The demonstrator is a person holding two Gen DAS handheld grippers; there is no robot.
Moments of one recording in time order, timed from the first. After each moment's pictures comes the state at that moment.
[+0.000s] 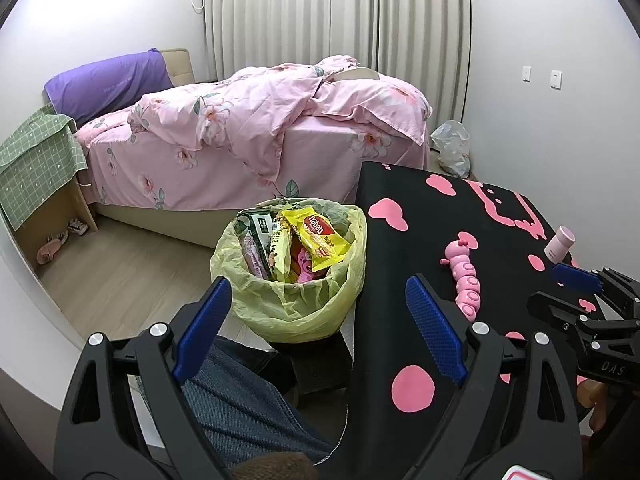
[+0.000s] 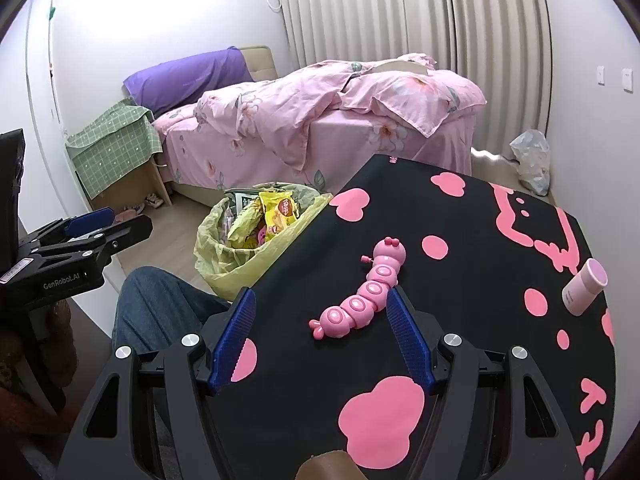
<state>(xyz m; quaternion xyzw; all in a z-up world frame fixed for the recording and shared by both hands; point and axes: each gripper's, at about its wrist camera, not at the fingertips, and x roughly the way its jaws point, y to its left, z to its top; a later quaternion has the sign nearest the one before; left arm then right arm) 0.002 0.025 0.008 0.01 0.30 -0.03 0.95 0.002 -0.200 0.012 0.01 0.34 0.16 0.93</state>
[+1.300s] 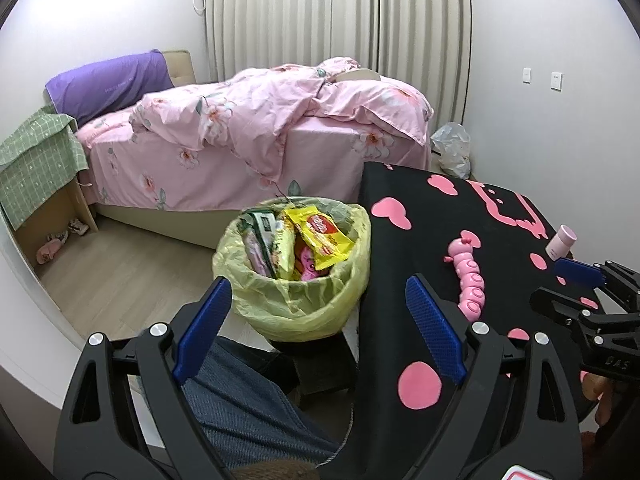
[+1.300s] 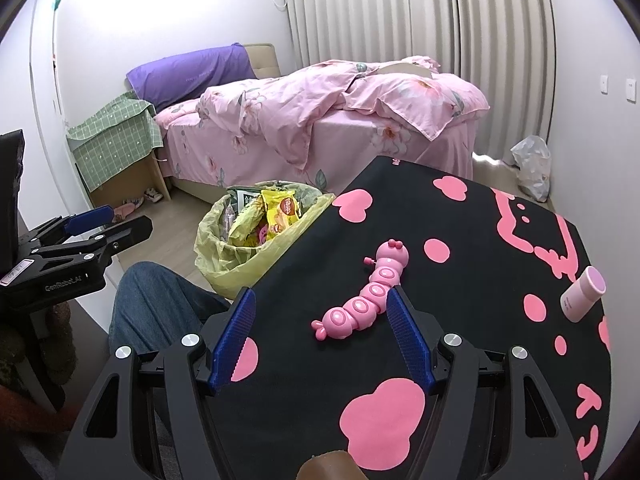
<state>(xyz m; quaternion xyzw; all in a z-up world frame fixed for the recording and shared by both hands) 0.001 0.025 0.002 0.01 0.31 -0.03 0.95 0.003 -0.196 0.014 0.00 0.34 0.16 0.93</state>
